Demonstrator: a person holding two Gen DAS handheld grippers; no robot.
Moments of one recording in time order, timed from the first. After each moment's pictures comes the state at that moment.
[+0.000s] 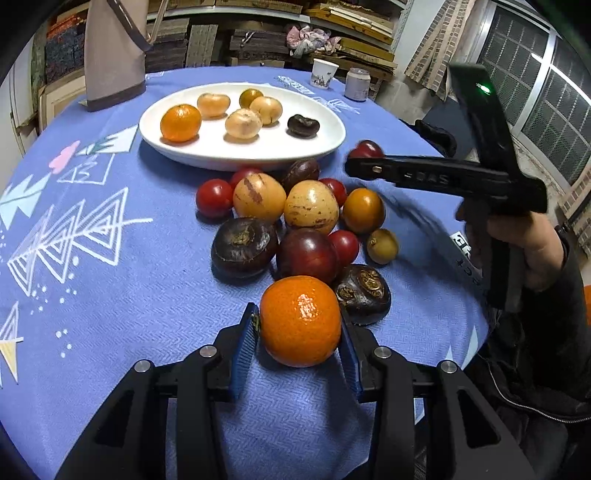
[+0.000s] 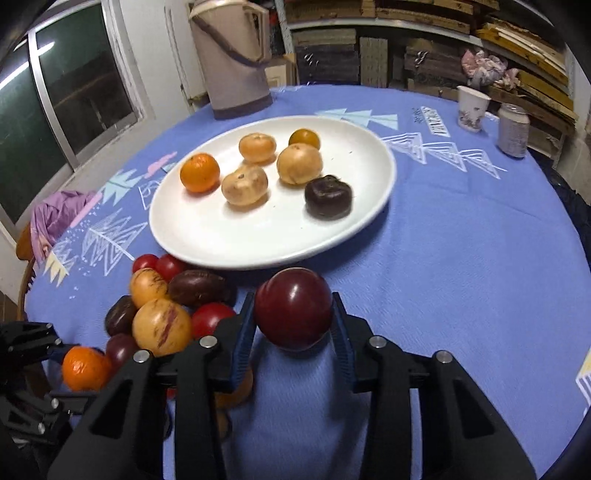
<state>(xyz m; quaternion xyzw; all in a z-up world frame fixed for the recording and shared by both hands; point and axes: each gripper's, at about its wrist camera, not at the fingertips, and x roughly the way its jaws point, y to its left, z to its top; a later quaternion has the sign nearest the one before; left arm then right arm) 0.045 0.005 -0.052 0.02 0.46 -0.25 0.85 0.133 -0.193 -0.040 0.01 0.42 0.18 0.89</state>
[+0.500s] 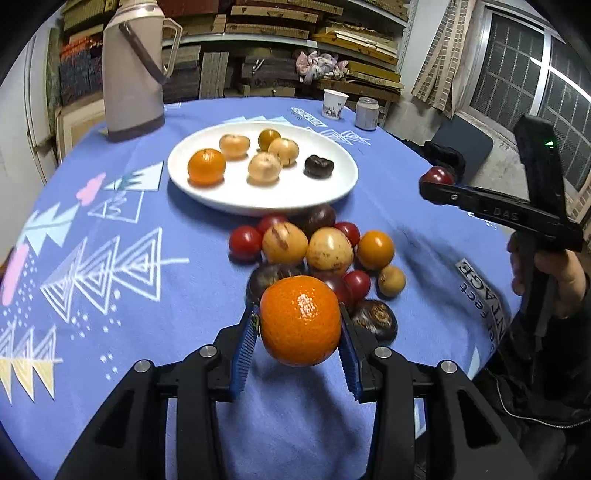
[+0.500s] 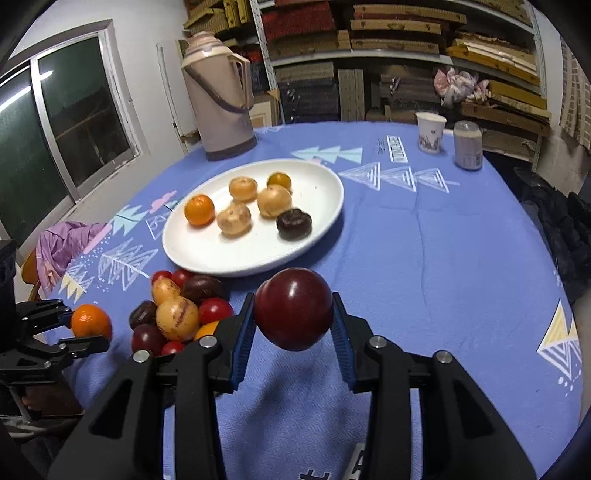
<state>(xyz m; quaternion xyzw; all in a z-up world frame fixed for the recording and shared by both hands) 0.046 0.015 -0.023 0.03 0.41 -0.23 0.88 0.083 -0.236 0.000 0.04 0.36 0.16 0.92</state>
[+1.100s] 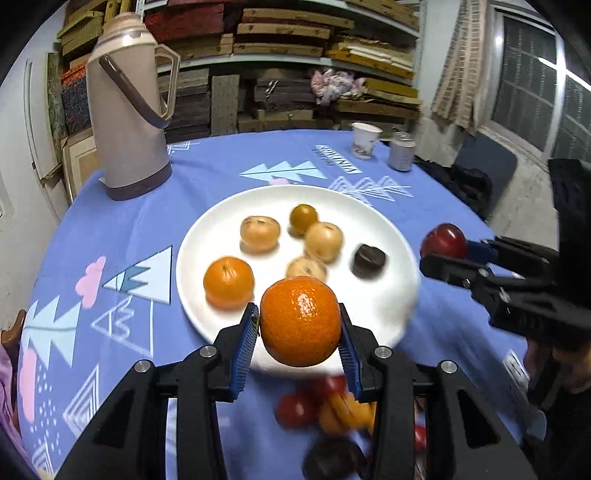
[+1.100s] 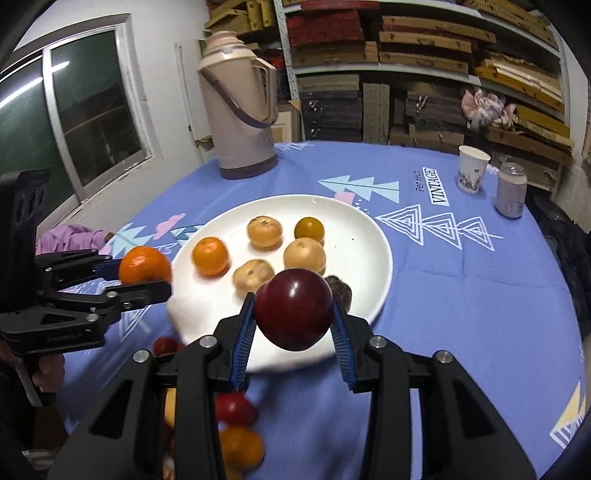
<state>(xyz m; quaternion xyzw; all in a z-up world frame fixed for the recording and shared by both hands) 0.182 -0.008 0.007 0.05 0.39 -0.19 0.90 0.169 -0.185 0.012 0.02 0.34 0.19 0.92</state>
